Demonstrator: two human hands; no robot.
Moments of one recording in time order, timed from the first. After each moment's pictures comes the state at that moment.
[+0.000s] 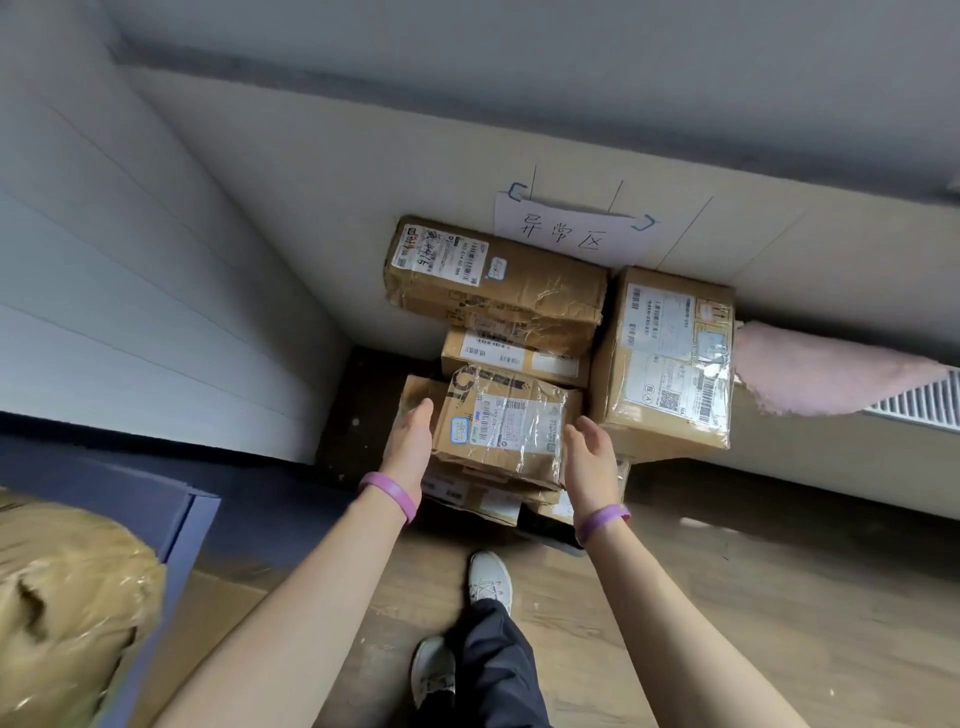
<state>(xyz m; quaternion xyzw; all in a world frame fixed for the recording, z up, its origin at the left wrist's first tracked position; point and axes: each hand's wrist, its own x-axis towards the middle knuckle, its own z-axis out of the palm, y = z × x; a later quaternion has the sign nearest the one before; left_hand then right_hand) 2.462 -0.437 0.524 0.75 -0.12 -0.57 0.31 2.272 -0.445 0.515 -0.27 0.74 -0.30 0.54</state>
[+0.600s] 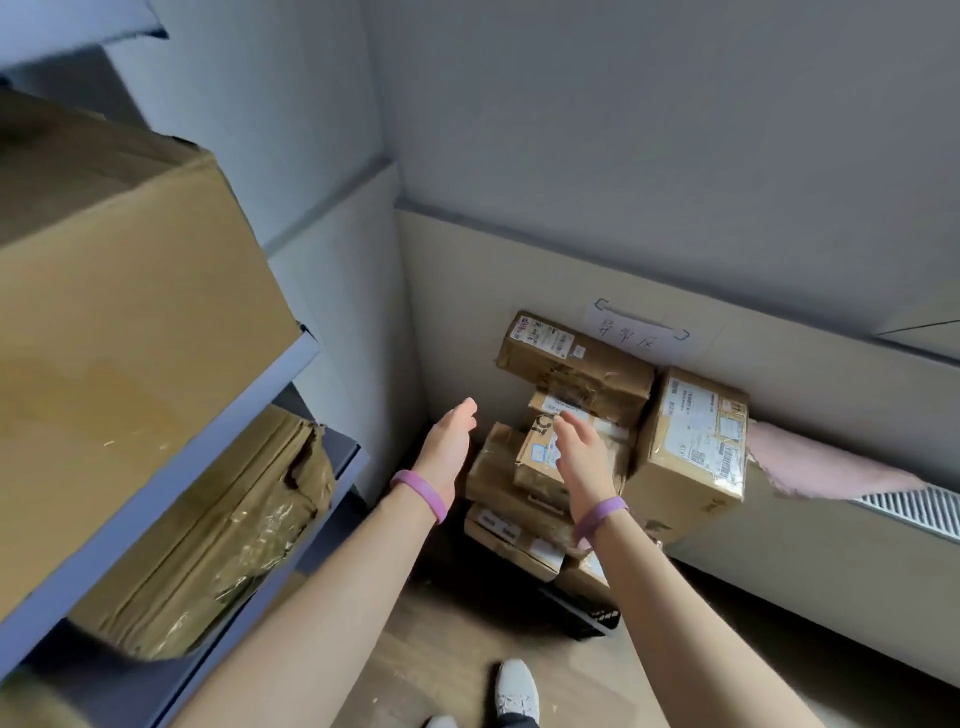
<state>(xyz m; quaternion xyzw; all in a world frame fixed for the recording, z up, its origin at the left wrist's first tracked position) 2.513 -0.292 0.686 0.67 -0.17 -0.55 0.46 2.362 -0.335 0.679 -0.44 0.60 -0.33 0.58</state>
